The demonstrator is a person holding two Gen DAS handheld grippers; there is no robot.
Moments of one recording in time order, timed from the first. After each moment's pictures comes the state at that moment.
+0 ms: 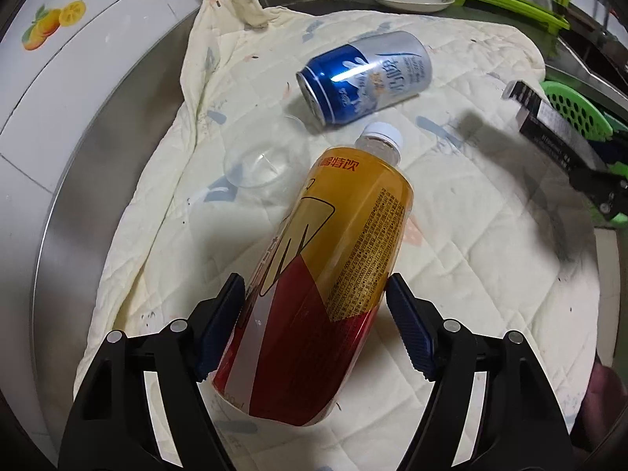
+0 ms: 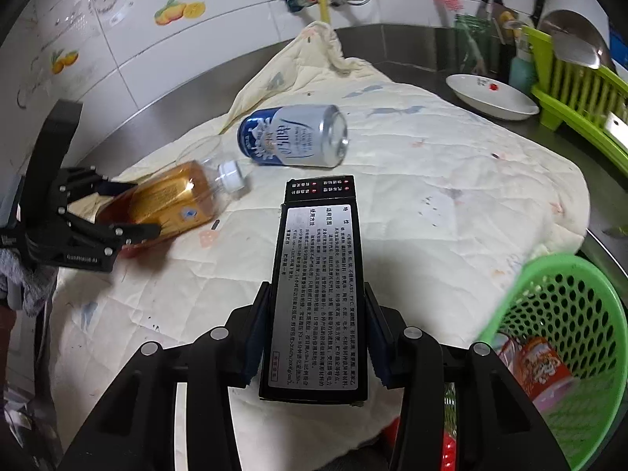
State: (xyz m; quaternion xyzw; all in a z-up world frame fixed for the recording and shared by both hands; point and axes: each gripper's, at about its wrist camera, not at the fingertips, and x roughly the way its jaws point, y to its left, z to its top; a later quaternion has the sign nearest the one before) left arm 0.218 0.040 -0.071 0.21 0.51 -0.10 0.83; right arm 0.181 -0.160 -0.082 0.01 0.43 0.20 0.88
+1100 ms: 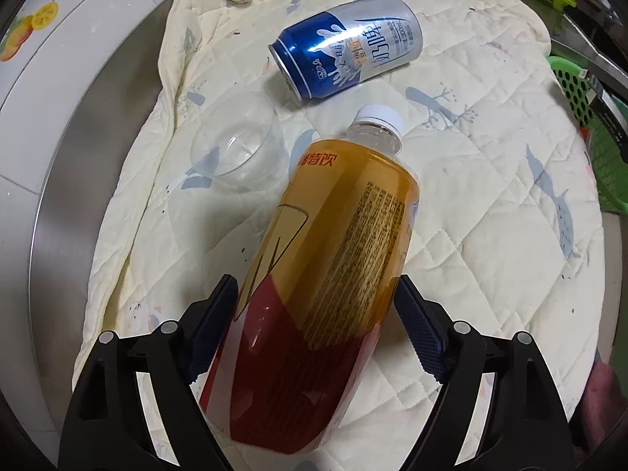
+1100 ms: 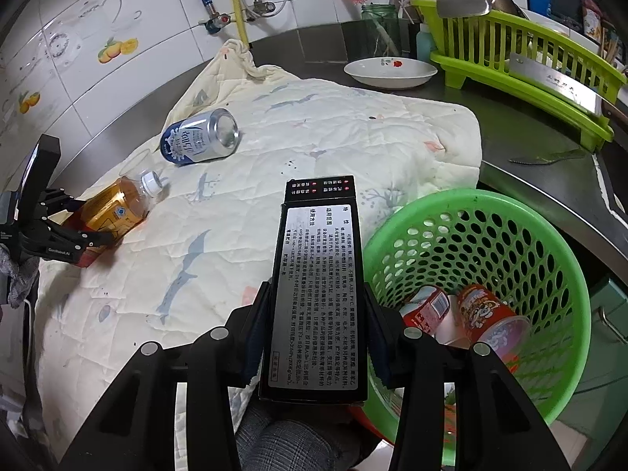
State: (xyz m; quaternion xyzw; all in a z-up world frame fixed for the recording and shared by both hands) left arm 0.233 0.021 -0.089 0.23 0.55 -0.09 0.80; right arm 0.138 -0.264 -0.090 0.05 0.43 0.12 0.89
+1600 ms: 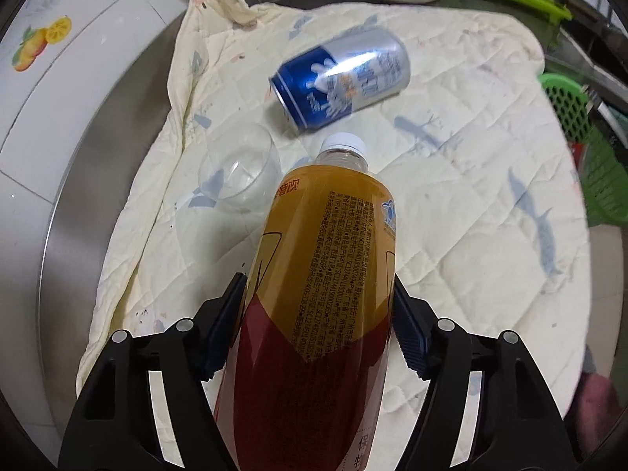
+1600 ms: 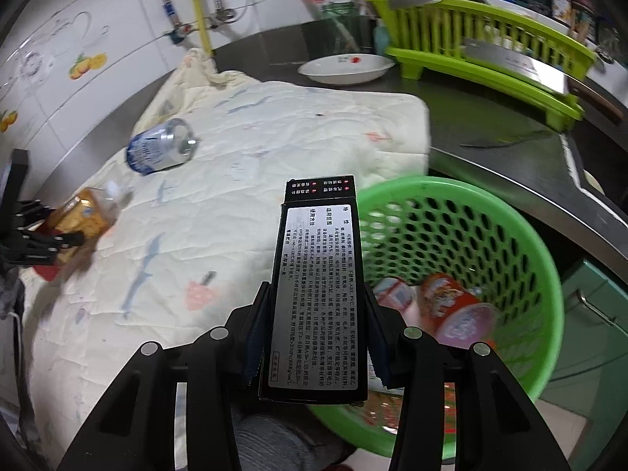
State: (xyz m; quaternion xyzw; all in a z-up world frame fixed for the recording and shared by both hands) left arm 0.219 0.012 -0.067 0.22 0.52 -0.09 0.82; right arm 0.133 -0.310 -0.094 0.06 0.44 0.06 0.89
